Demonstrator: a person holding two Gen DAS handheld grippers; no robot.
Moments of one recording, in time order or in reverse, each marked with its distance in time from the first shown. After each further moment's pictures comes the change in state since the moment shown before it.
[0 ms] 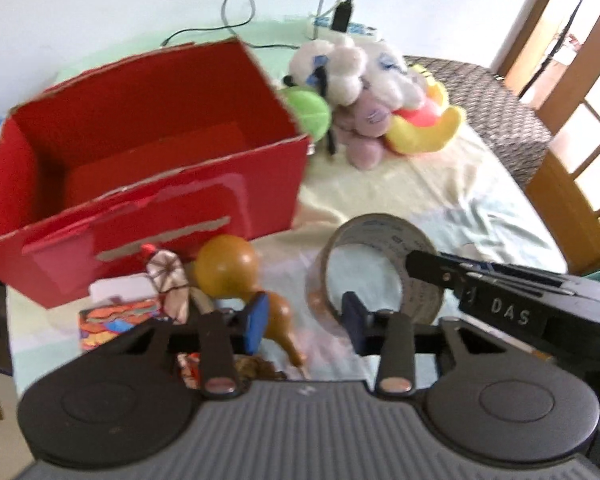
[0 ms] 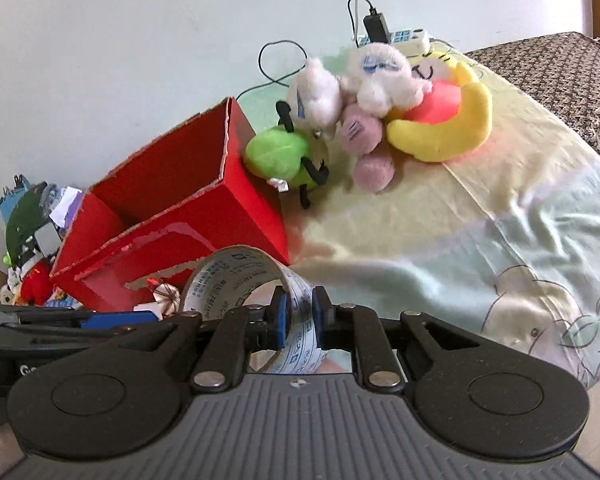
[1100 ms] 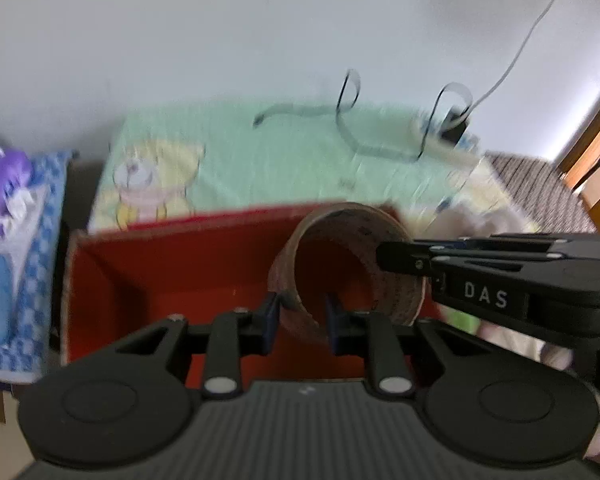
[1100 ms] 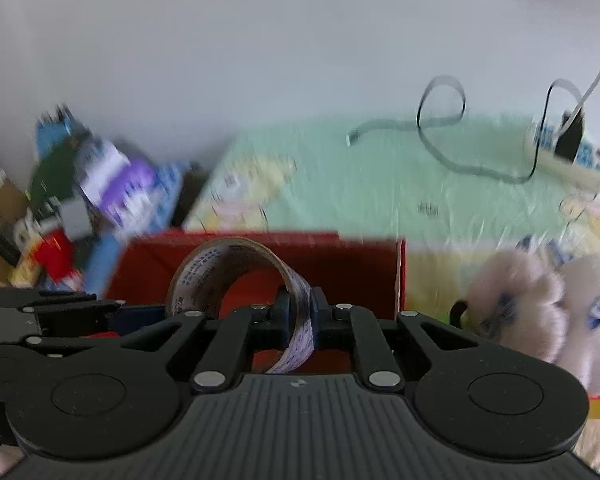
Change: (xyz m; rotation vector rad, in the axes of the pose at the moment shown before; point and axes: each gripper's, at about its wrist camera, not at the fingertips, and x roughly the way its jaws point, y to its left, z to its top) left arm 0.026 0.123 0.140 -0.171 -0.091 0.116; right arm 0.161 0.135 0.156 -0.396 0.220 0.086
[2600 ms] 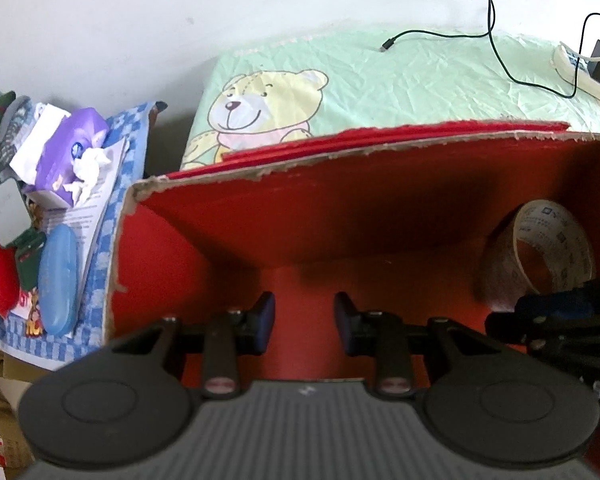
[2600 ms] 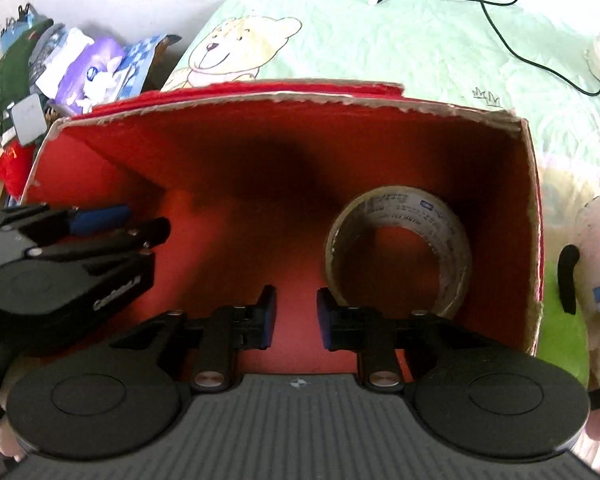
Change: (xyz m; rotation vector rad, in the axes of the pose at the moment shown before) left arm 0.086 0.059 -0.004 0.016 0.119 0.363; right arm 0.098 0.007 -0.007 -0.010 0.294 0.010
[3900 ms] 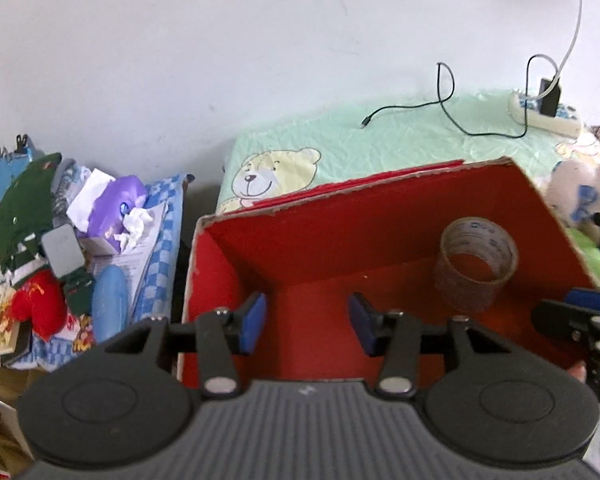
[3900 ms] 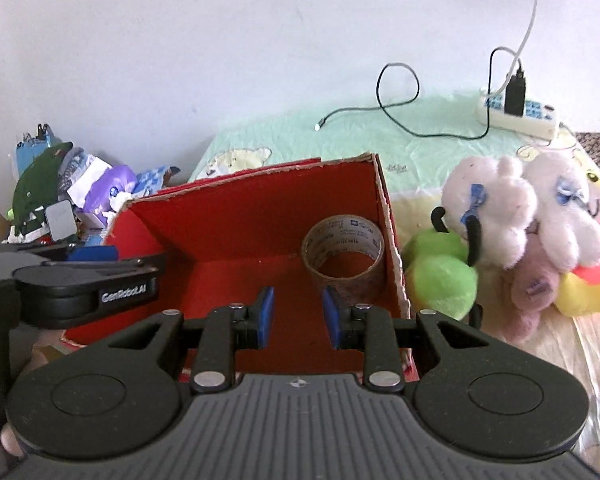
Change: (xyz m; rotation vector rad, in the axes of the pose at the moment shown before) left arm -0.115 -0.009 -0.055 0.042 -0.244 0.032; right arm -0.114 0.019 -0.117 0.127 -0.476 -0.072
